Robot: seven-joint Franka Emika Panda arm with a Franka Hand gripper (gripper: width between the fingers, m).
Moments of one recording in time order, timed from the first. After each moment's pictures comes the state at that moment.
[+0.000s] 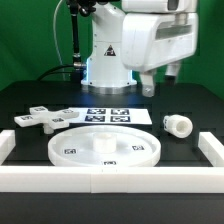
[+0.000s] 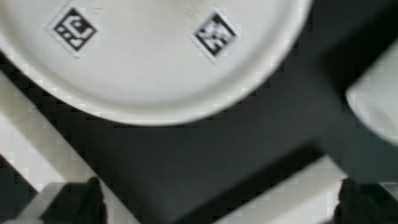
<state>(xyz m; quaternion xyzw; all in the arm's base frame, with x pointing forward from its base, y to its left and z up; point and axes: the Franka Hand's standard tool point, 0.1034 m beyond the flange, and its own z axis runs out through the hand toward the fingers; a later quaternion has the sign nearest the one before) 0.560 0.030 0.112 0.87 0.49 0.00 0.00</state>
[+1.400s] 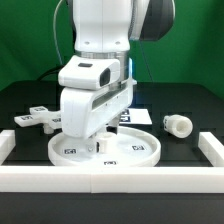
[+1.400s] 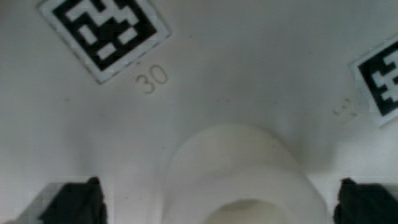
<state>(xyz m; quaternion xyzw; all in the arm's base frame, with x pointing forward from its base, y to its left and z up) 0.544 -0.044 0.016 0.85 0.52 -0.01 -0.01</state>
